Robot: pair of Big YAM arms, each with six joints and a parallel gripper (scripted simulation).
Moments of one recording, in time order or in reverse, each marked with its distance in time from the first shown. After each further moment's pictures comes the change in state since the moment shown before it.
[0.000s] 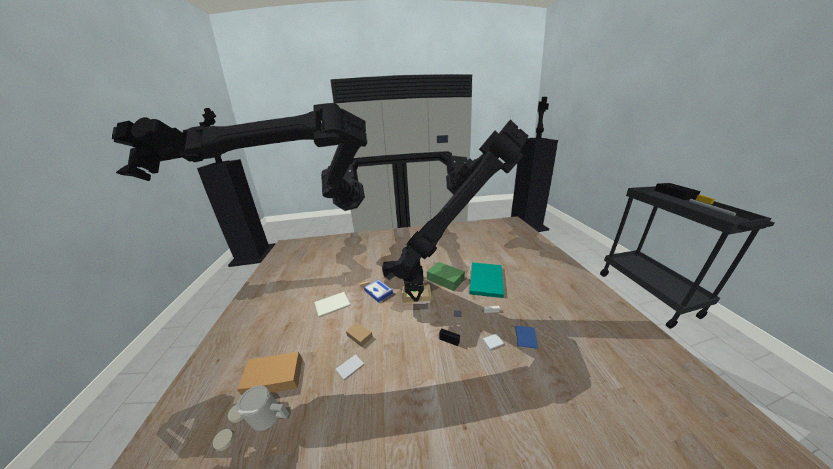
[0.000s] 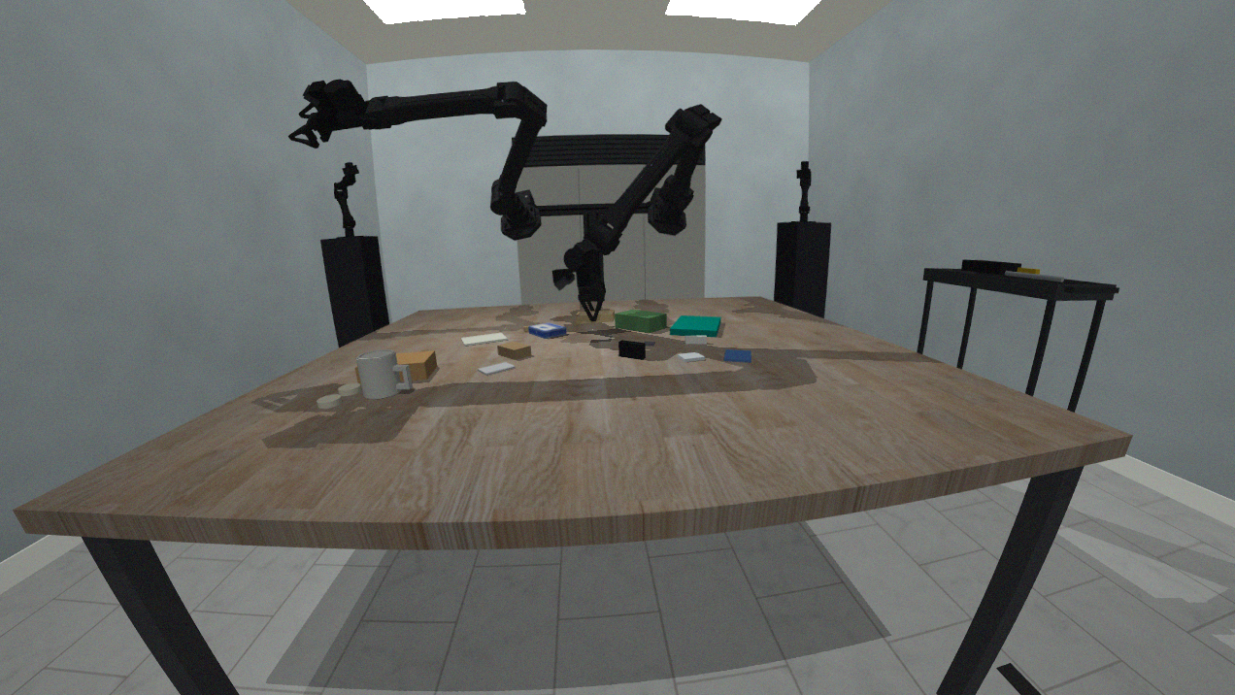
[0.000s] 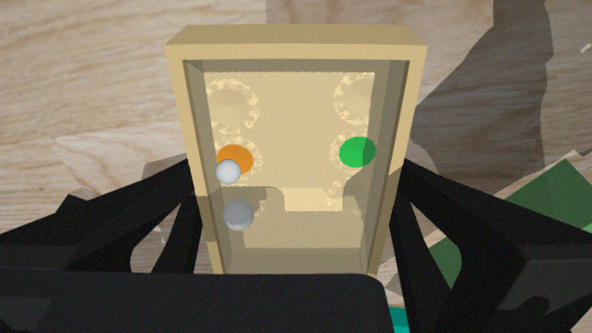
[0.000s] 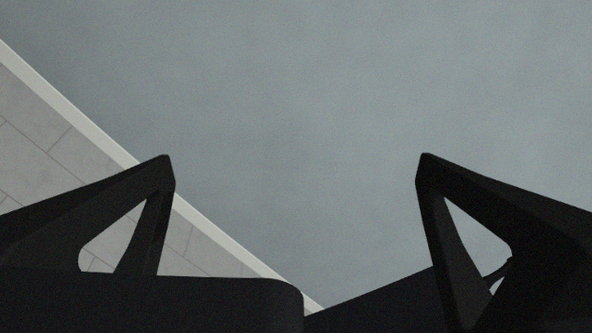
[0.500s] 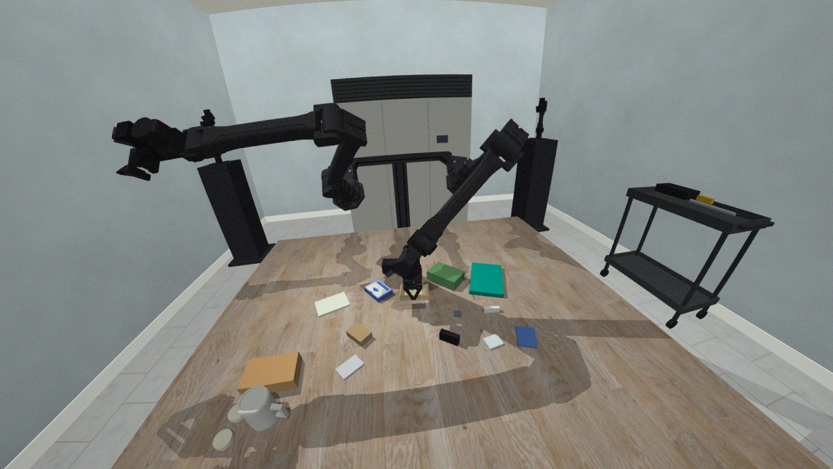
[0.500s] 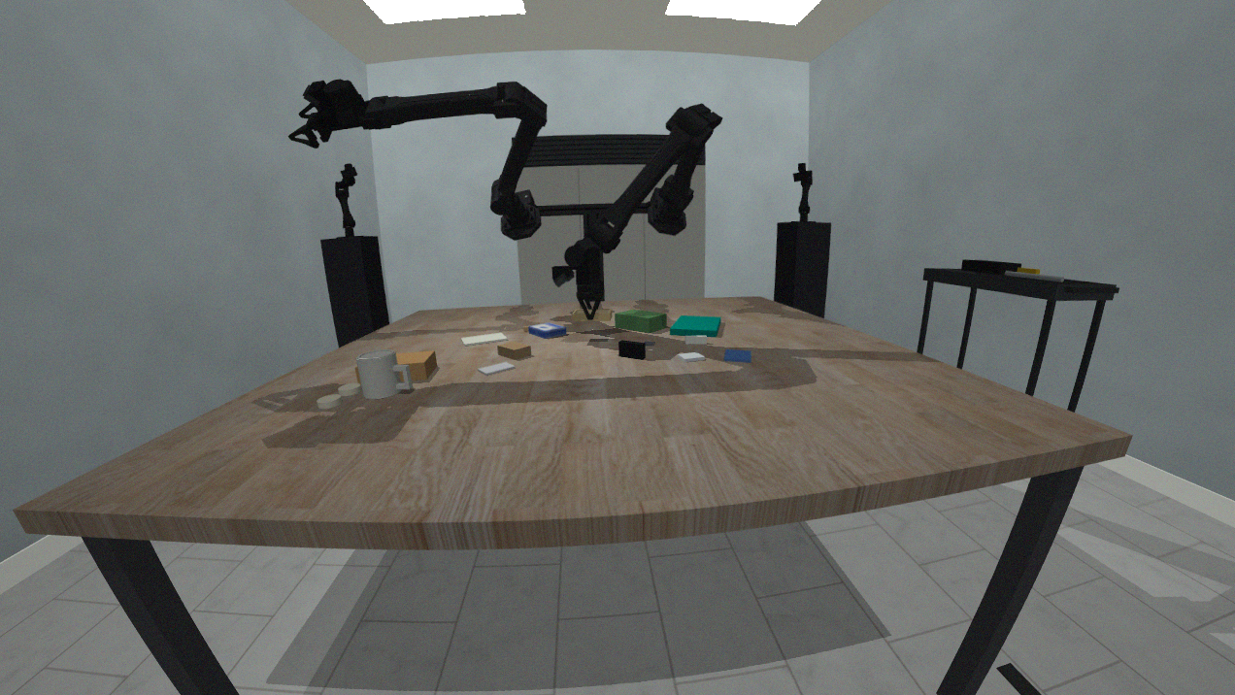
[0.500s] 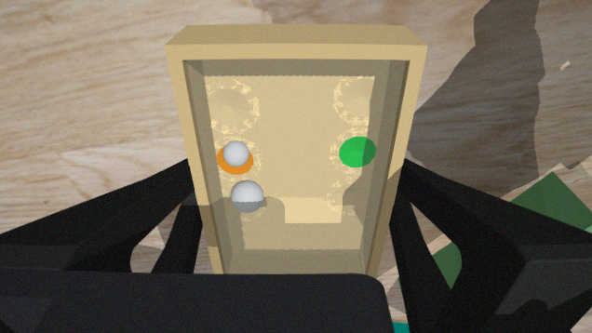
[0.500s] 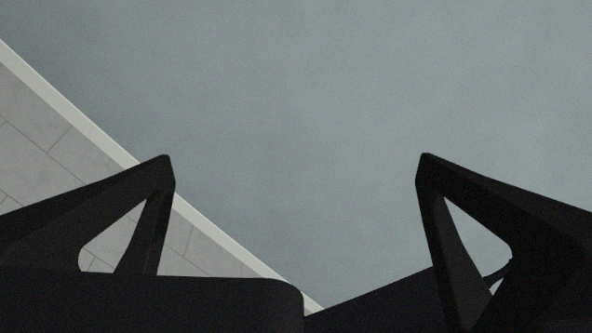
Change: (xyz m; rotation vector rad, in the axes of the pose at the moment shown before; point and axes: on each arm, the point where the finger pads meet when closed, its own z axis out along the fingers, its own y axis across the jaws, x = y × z) left arm -0.008 -0.004 -0.005 -0.004 -0.054 0.004; right arm 0.000 0.000 0.000 0.000 0.000 0.000
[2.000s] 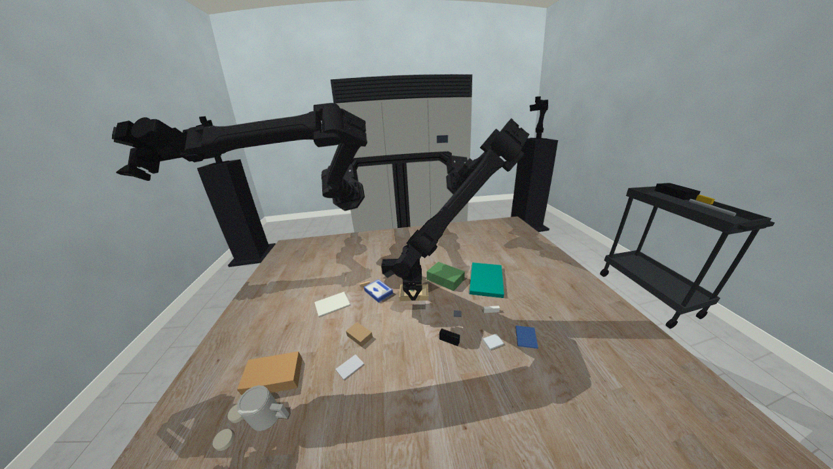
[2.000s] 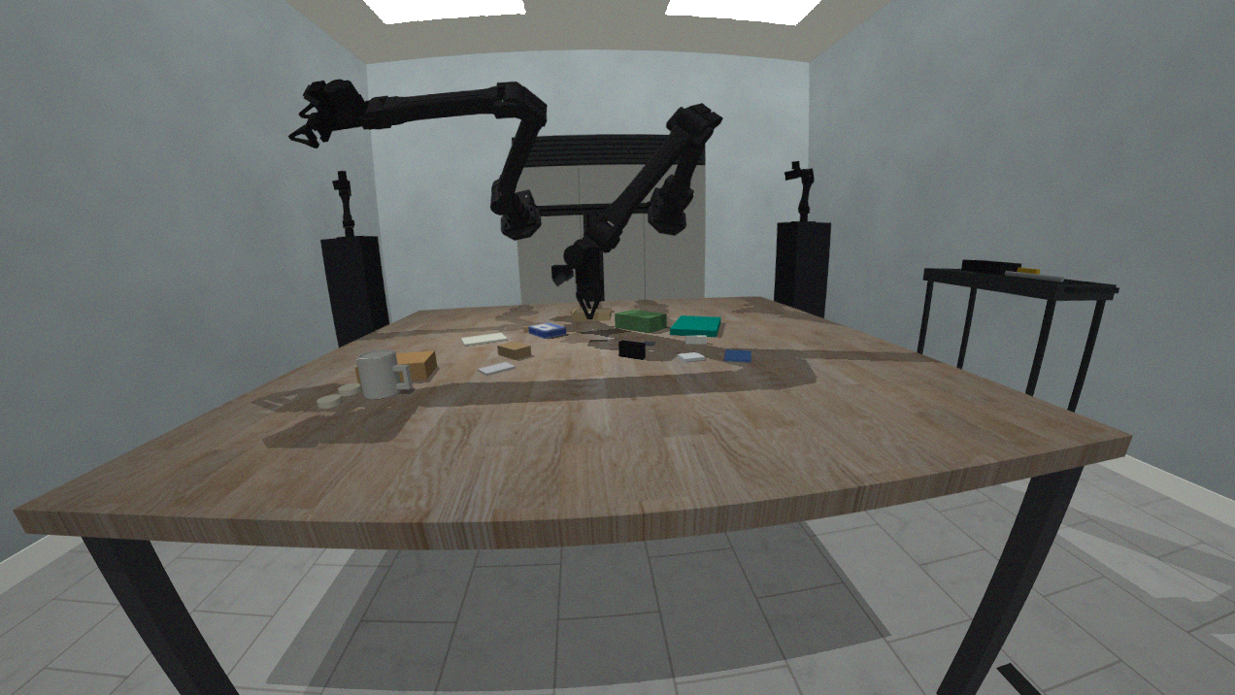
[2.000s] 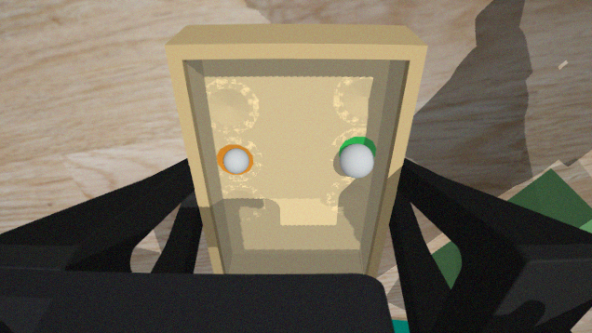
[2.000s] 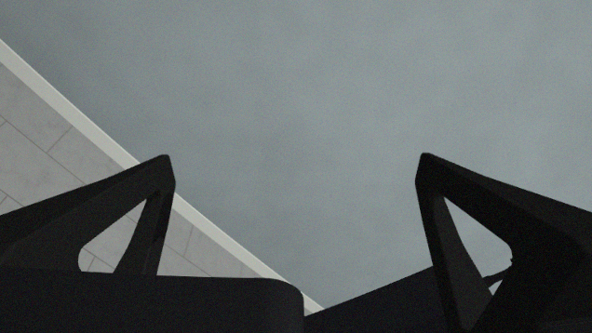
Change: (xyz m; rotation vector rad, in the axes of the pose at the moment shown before) left arm -0.001 0.005 -0.003 0.018 -0.006 -0.001; right arm 0.000 0.000 0.000 0.000 0.000 0.000
